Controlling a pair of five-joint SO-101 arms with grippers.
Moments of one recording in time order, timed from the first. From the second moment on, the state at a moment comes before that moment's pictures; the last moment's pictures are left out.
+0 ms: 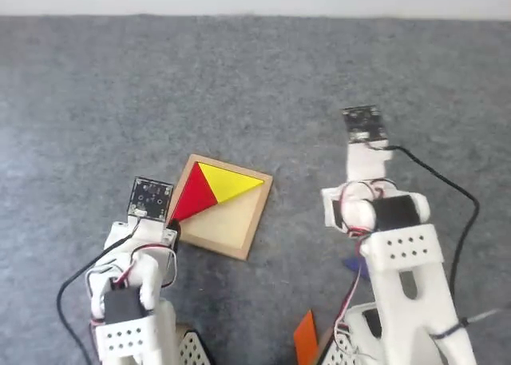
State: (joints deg) left arm -16.4 -102.5 97.0 66.6 -15.9; right arm -12.1 -45.8 47.9 70.1 -3.2
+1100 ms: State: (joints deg) left arm -18.7 -102.5 97.0 71.3 -15.9; right arm -5.9 -62.9 56.8 72.6 -3.2
